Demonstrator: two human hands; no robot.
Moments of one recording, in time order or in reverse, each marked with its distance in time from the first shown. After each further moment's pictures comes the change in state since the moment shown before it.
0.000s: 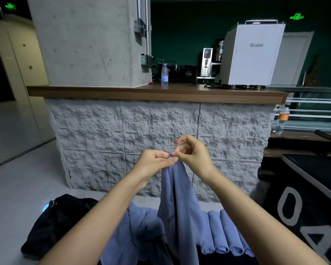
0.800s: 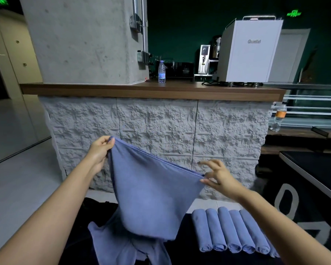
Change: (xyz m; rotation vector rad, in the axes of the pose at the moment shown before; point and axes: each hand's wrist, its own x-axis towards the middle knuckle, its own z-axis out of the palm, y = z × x) left_hand 0.047 -0.026 -0.125 -0.161 0.446 0.041; right_hand -0.038 0.110 -0.101 -0.901 -0.339 -0.121
